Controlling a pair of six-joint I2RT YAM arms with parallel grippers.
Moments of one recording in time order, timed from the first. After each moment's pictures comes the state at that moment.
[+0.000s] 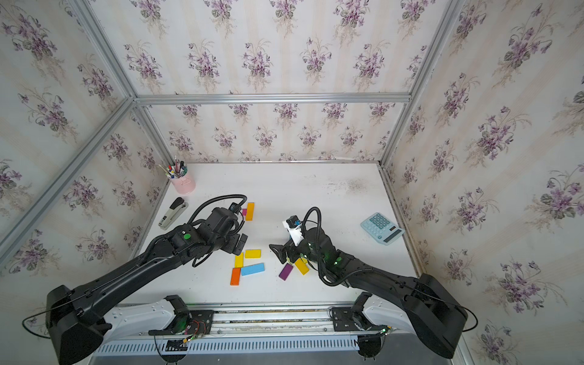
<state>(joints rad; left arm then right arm) -0.72 1.14 0.96 -0.83 -0.29 -0.24 0.84 1.14 0.43 0.33 -0.15 0.18</state>
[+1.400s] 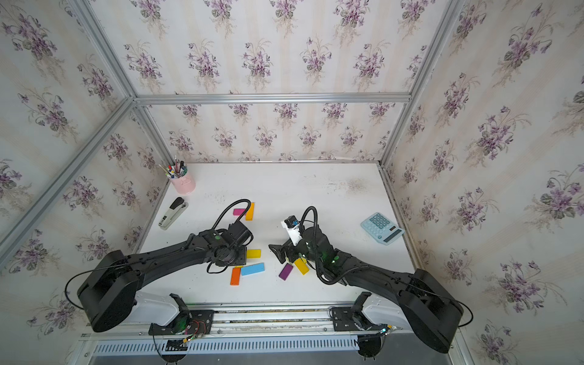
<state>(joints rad) -0.72 1.45 0.79 -0.72 -0.14 -0.78 0.84 1.18 0.44 0.33 -0.15 0.18</state>
